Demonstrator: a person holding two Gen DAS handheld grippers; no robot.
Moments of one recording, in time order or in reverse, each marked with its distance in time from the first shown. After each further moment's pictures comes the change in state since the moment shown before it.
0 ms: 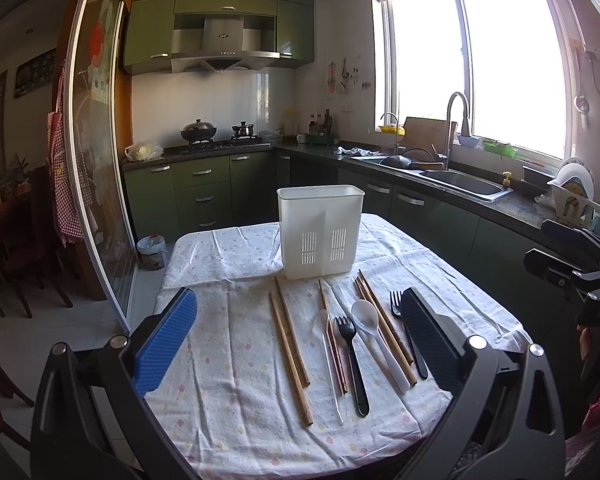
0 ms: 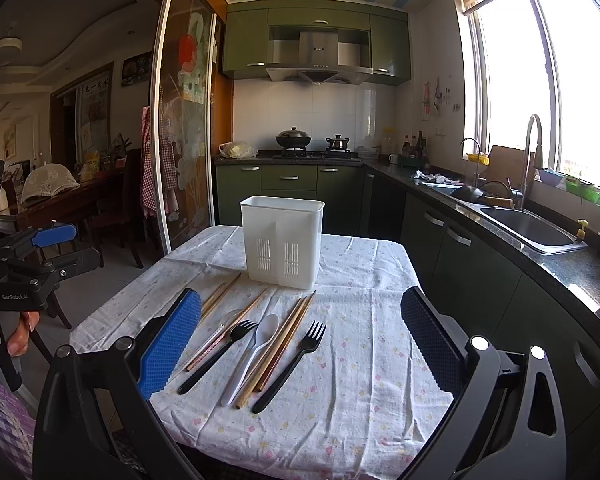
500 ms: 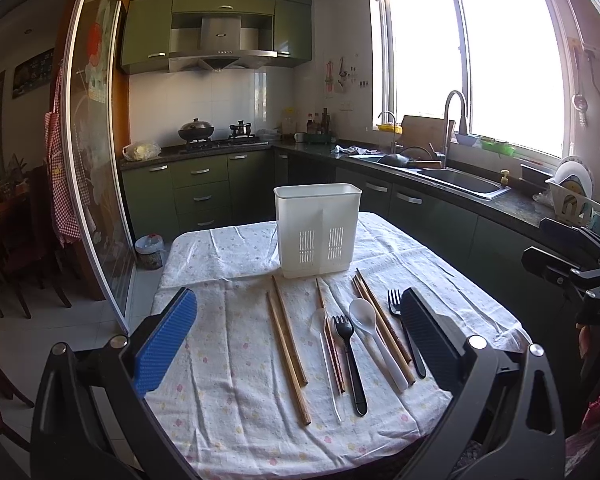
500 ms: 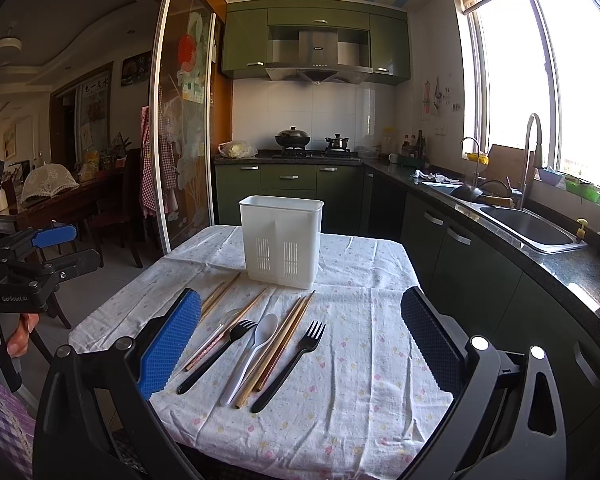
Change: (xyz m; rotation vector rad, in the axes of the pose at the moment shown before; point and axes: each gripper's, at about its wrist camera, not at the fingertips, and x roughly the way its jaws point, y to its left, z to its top) left arm 0.001 -0.001 0.000 0.003 0.002 -0.005; right arm 0.001 0.000 0.000 0.001 0.002 0.001
